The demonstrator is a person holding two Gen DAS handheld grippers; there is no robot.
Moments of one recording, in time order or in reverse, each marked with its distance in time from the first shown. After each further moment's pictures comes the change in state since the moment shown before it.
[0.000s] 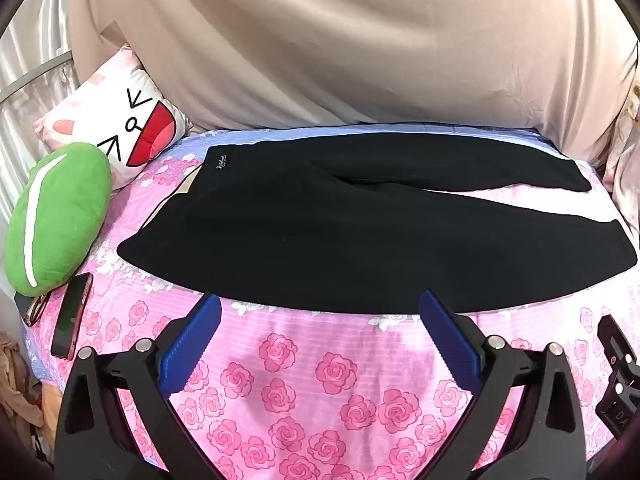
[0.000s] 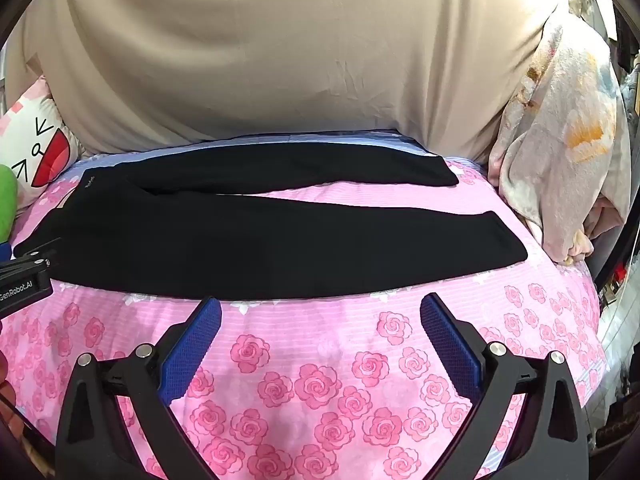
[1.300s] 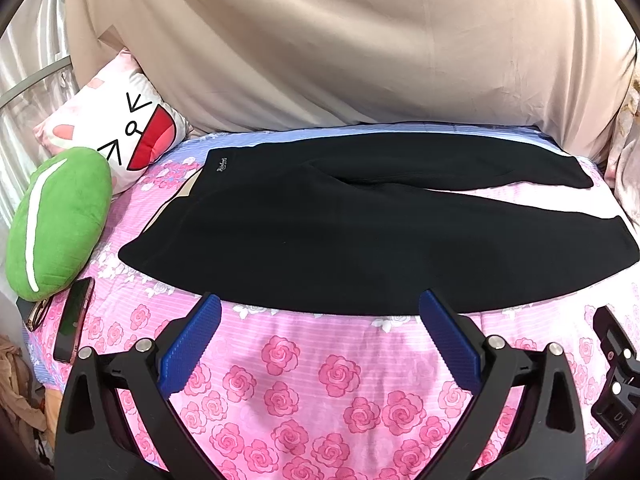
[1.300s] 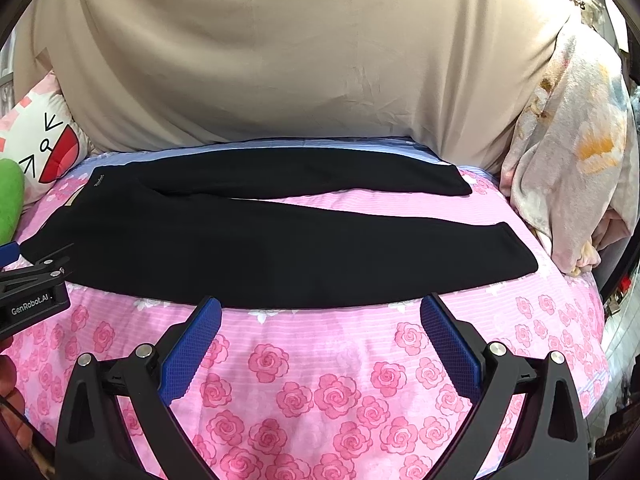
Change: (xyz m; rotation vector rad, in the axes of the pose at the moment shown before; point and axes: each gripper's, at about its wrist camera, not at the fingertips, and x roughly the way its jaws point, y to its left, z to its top) left arm 0.003 -0.005 0.003 0.016 0.004 0.014; right arm -0.002 0.013 0.007 -0.022 -0.026 0.024
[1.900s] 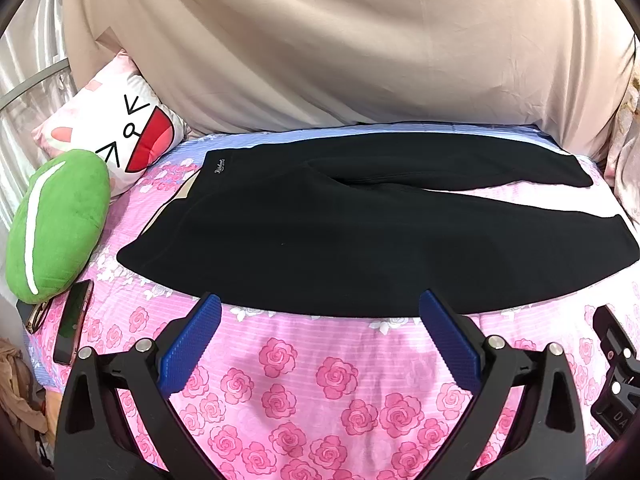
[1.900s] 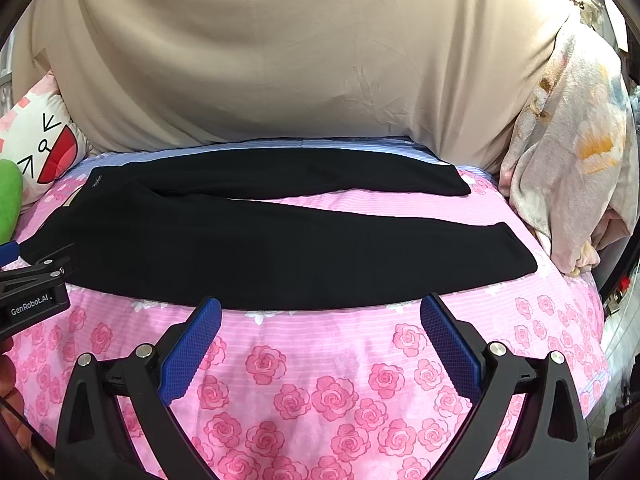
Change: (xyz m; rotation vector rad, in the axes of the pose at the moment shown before) left arm 0.001 -0.003 0.000 0.009 0.000 0.000; right arm 0.003 0.001 -0.001 -0.002 -0.002 -0.007
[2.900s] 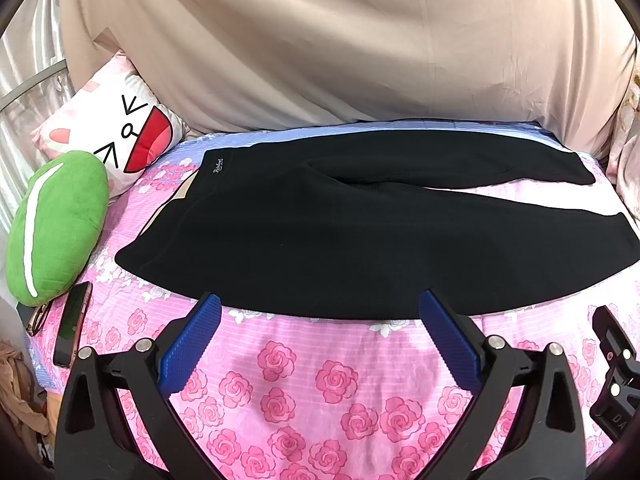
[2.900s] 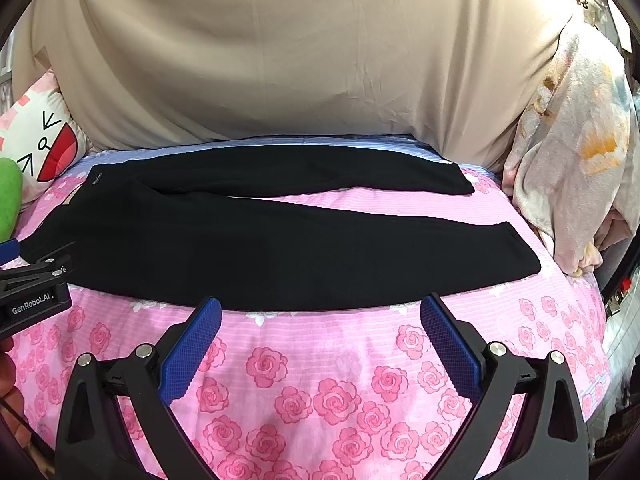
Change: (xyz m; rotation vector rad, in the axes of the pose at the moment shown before) left arm 0.005 0.004 0.002 0.009 0.005 -0.006; right arm 0.002 0.000 0.002 0.006 0.012 0.007
